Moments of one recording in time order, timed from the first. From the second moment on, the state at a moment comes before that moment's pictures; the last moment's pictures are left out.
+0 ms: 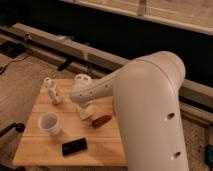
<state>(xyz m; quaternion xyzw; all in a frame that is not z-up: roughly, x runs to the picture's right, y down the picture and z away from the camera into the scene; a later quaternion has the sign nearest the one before) -0.121 0.102 0.854 -0.17 -0.09 -0.28 0.94</state>
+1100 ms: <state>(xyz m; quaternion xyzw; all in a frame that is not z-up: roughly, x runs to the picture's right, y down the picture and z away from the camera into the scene) -0.153 0.170 0.765 -0.23 -0.07 -0.34 0.91</state>
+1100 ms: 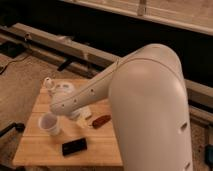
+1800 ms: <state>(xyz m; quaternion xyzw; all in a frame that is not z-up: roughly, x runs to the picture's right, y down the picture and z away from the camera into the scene) -0.125 0.247 0.746 -0.32 -0.06 -0.18 0.93</state>
